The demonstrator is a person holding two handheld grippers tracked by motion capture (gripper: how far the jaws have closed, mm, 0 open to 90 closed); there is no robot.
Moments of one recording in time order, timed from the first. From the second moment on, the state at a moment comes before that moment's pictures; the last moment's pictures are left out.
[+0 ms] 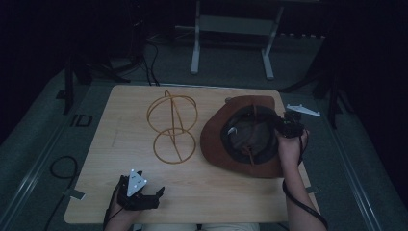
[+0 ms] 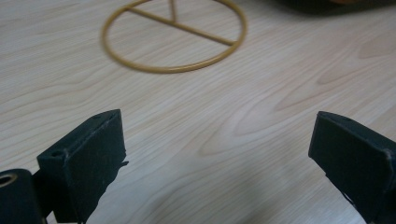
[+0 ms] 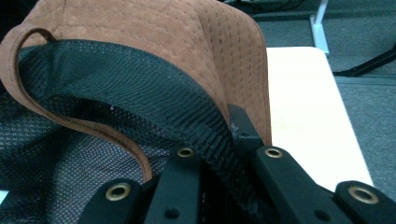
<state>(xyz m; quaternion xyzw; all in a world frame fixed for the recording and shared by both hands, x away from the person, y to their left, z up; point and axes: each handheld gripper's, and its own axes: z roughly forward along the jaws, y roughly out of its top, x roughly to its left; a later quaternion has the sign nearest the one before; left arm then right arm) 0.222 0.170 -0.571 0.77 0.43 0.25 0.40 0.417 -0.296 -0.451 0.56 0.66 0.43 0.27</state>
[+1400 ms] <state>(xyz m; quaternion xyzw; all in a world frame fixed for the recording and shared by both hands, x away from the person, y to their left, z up) 0.292 0.034 -0.490 0.83 0.29 0.20 0.43 0.396 -0.311 -0.460 0.56 0.65 0.43 0.26</state>
